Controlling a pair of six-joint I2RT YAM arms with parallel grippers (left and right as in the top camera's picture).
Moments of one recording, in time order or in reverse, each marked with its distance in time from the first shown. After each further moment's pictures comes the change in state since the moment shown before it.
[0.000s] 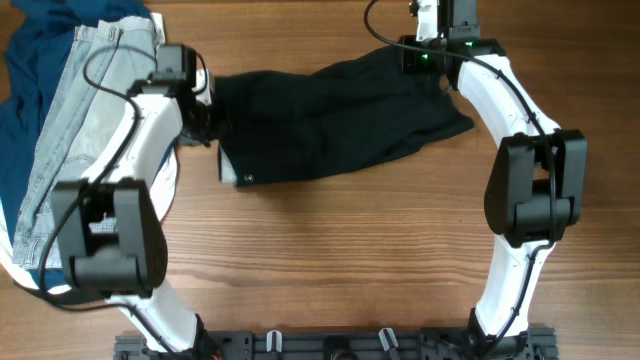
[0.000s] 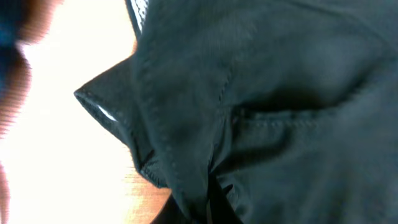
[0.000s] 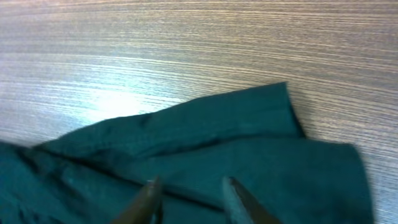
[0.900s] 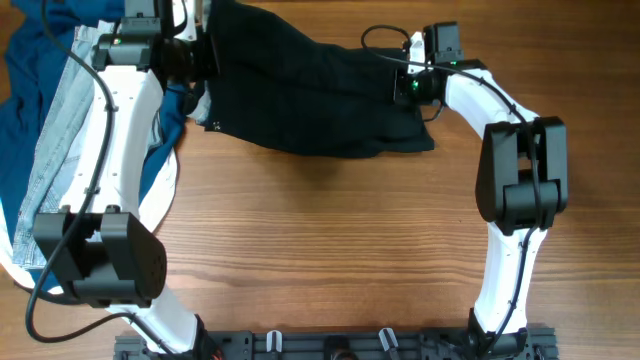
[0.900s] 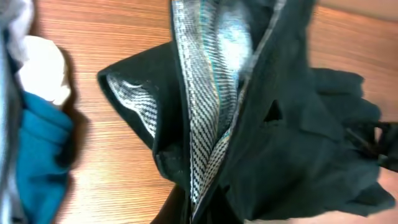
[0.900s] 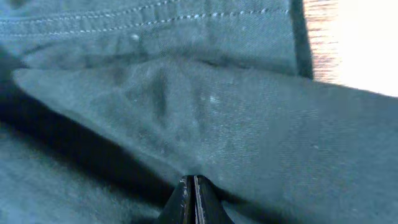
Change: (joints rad) left arm -0.023 -0.036 0.338 -0.075 0.027 0.082; right arm 0.009 0.097 -0.102 -0.005 -0.035 0.107
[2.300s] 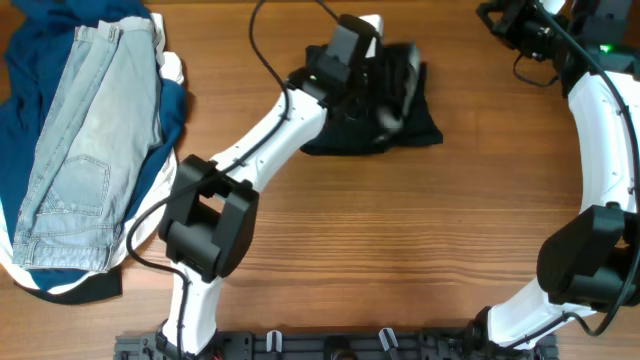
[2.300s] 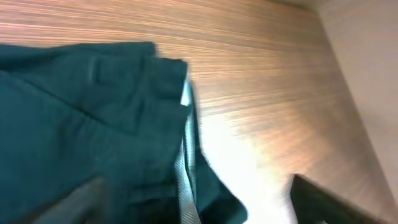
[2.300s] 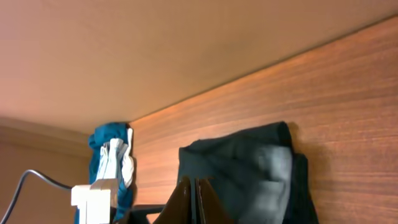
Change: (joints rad) left arm -0.554 0.277 0.006 0.581 0.006 -0.370; right arm -0.311 -0.454 0.043 -0.043 -0.387 0.250
